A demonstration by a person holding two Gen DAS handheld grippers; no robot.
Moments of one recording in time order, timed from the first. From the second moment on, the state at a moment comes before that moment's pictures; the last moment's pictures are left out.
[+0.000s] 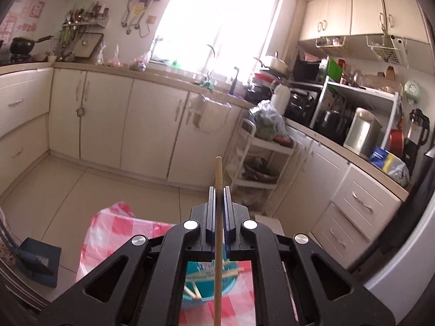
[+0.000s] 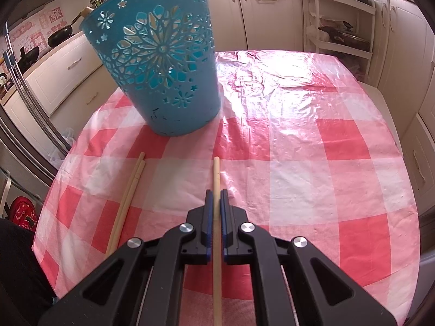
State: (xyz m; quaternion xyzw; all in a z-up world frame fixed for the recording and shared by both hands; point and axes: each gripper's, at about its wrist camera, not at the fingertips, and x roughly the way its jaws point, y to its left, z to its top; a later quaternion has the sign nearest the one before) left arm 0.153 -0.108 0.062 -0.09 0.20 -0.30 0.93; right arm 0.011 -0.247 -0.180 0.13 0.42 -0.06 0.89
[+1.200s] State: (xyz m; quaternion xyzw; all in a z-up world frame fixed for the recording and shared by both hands) left arm 0.144 -0.070 -0.038 -0.04 0.23 -0.17 0.96; right arm 0.008 -0.250 -0.180 0.15 0.43 -0.04 0.89
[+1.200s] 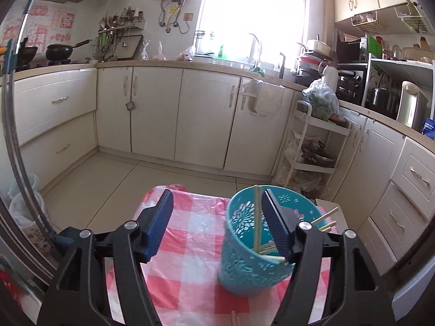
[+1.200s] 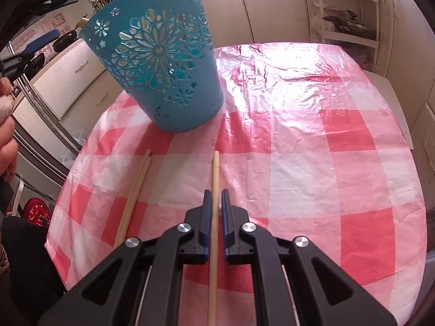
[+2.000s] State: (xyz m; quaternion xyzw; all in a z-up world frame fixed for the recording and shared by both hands) left arm 0.171 -0.001 -0.070 -0.14 0.32 -0.14 0.92; right arm -0.023 -0.232 -0.015 0.19 0.23 0.02 0.95
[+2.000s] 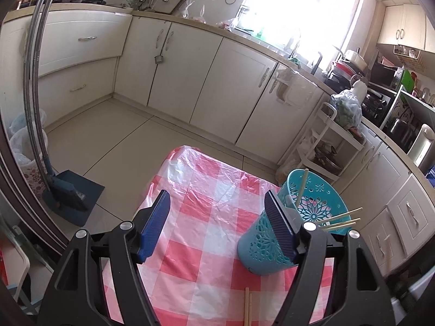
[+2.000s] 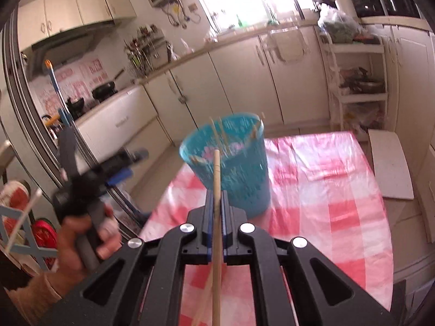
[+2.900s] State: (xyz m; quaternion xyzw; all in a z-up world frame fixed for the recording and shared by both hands) left arm 0.174 -0.010 -0.077 -0.14 0.34 -0.15 0.92; right arm 0.110 -0.254 -0.019 0.17 0.15 -0.08 0.97
